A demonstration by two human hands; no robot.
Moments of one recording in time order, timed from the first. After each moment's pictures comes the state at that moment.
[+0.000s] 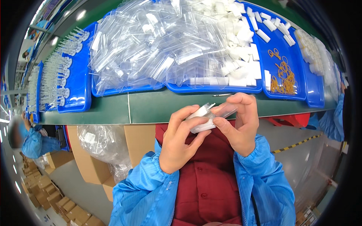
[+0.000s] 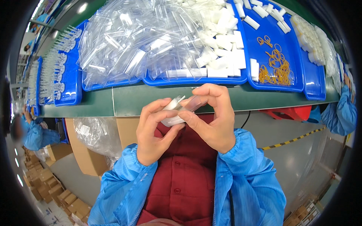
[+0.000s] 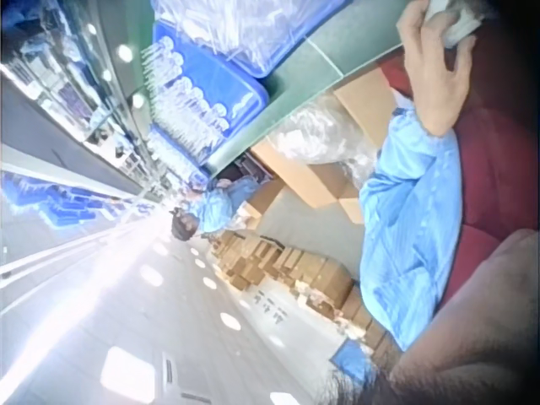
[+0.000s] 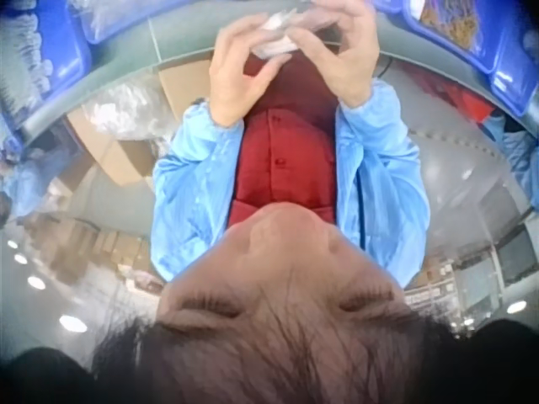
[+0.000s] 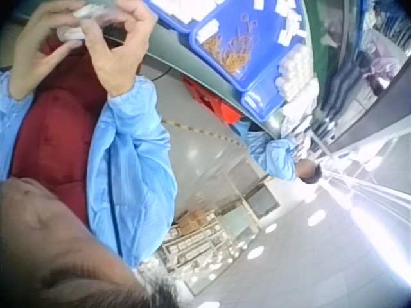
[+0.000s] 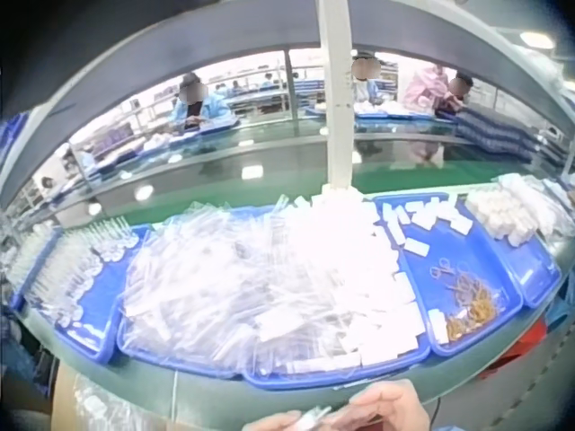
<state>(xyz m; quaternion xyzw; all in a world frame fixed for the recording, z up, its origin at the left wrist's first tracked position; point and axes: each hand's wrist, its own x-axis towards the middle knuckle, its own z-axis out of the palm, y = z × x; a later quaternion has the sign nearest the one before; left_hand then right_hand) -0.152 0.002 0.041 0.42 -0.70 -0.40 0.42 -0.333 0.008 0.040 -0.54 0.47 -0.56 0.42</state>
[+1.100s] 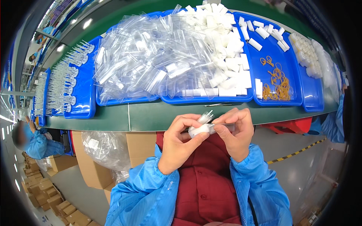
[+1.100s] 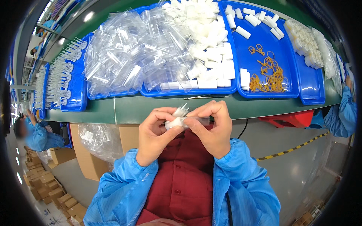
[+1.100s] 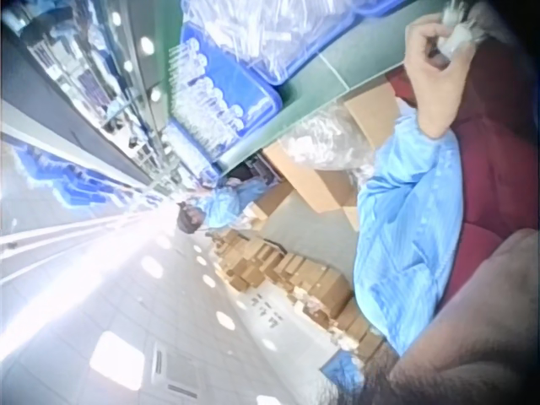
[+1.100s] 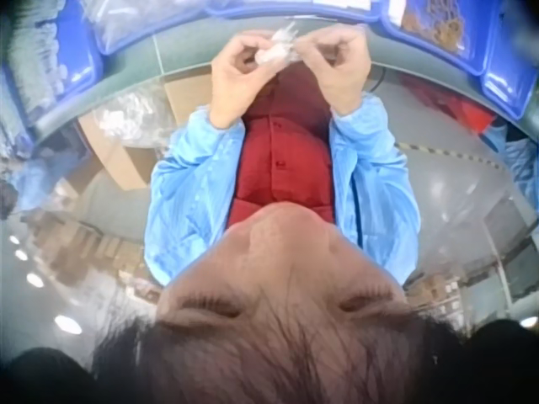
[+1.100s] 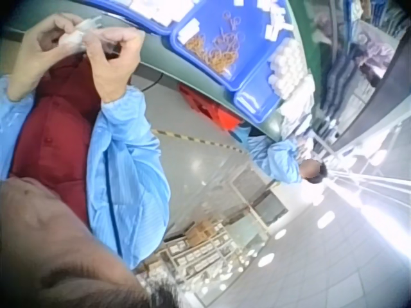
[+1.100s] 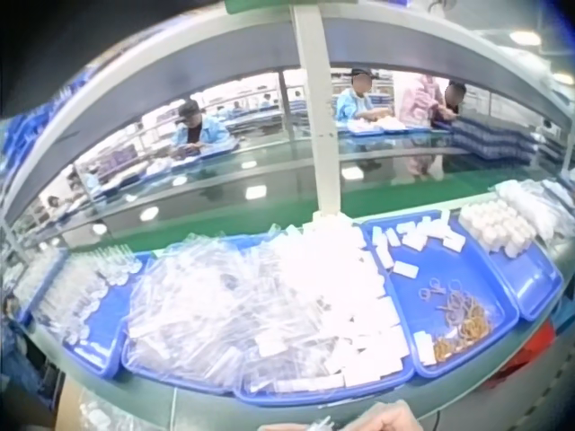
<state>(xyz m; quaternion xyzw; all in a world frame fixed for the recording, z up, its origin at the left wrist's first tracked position) -0.174 -0.003 0.039 0.40 -0.47 -0.67 0.41 -0.349 0.019 0.024 -0.46 0.48 -0.62 0.41</state>
